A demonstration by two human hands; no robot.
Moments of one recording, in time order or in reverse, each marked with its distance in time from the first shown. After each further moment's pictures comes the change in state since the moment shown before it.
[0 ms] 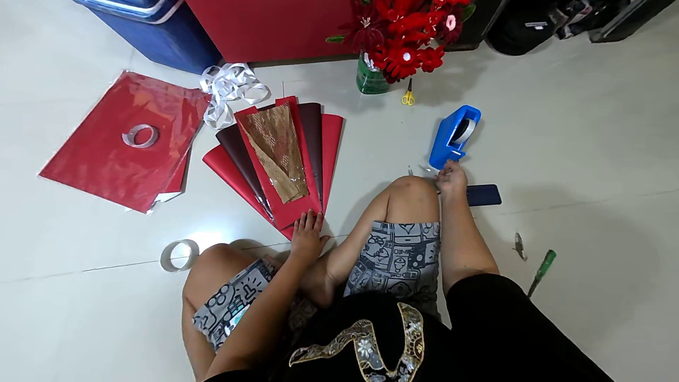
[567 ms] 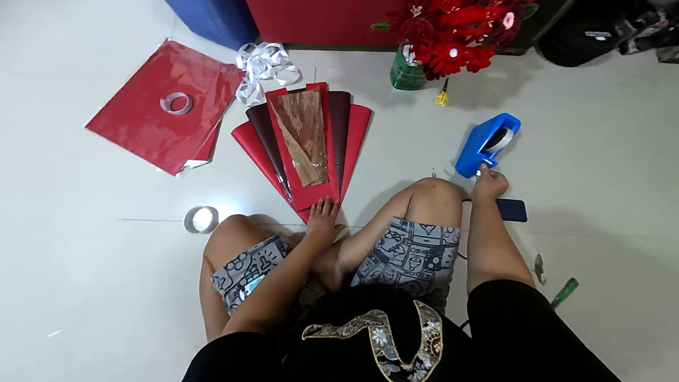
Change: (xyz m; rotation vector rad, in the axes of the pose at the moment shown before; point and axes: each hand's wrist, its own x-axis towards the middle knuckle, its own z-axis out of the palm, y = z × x) left_hand -0.004 -0.003 0.000 -0.083 0.031 0.040; right_hand 0.010 -0.013 -0.010 -0.805 0.087 -0.452
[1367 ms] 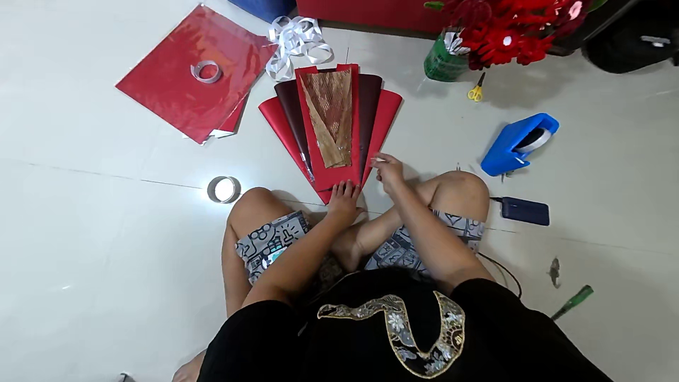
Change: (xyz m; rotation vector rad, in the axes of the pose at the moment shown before) left_hand 0.001 -0.002 -0.004 -0.080 0.011 0.030; right_hand -0.253 -0.067 0.149 0.147 -0.881 0.067
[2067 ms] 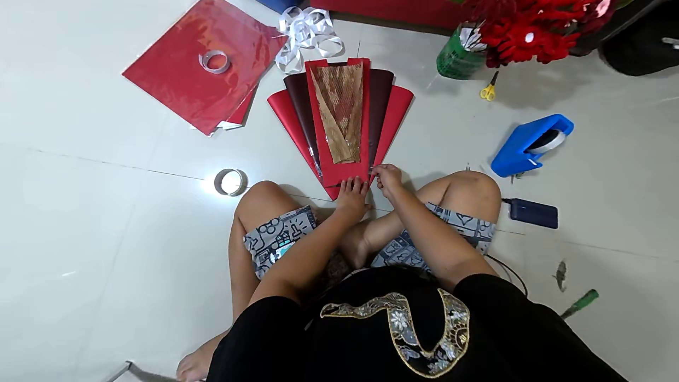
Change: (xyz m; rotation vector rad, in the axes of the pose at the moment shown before) left_hand 0.003 0.002 -0.001 0.020 -0.029 -0.011; right_hand 0.003 0.029 0.022 0.061 0.064 0.201
